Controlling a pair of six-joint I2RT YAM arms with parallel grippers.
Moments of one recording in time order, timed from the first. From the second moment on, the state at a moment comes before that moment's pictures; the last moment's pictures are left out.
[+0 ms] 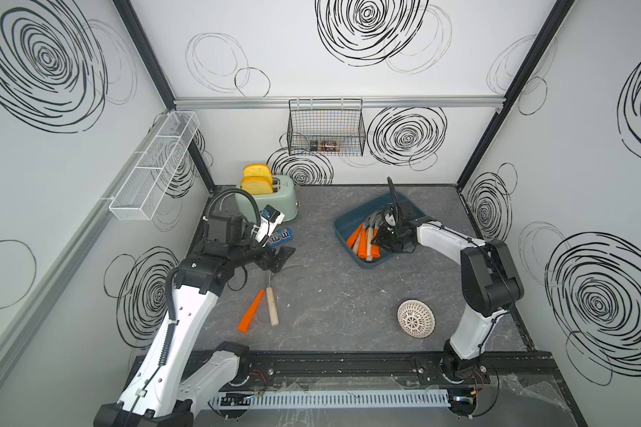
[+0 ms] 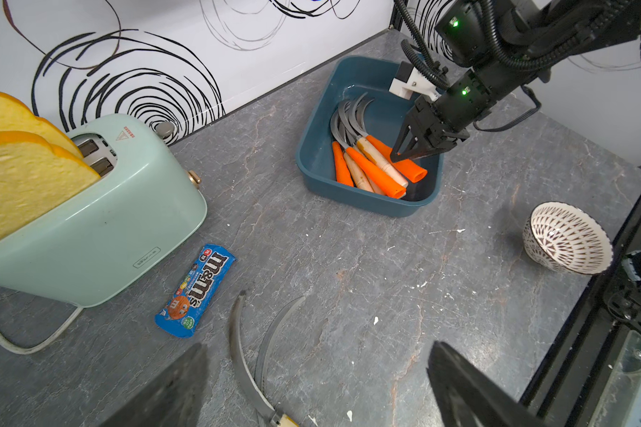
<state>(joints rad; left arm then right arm) -0.17 0.98 1.14 -0.82 0.42 0.30 0.33 1.81 1.21 -0.48 -0.30 0.62</state>
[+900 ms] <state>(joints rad) 0.00 0.97 1.05 -0.82 0.36 0.28 0.54 1.57 1.31 -0.61 0.14 0.36</state>
